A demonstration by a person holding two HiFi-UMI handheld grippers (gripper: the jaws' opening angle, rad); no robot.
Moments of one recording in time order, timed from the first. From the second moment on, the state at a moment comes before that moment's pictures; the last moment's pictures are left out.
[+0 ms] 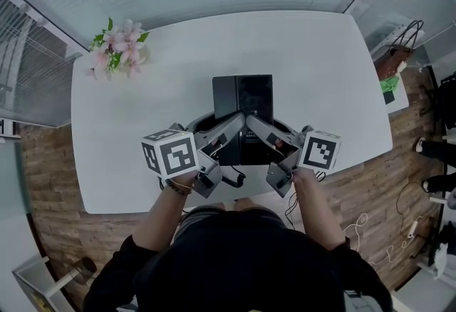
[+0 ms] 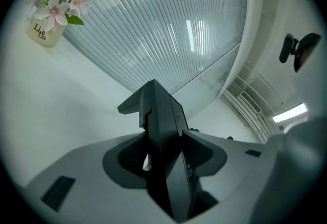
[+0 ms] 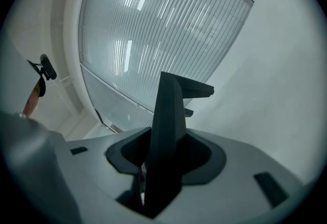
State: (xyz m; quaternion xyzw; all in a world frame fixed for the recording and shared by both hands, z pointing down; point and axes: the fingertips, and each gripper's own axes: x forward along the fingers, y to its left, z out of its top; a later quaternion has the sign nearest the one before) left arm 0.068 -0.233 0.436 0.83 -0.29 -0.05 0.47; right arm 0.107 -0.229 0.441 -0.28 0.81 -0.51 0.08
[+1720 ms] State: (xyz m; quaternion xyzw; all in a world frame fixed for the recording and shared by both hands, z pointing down) left arm 0.066 -0.247 0.496 0.81 -0.31 -0.03 0.50; right arm 0.095 -0.241 0.491 -0.24 0.79 -0.56 0.10
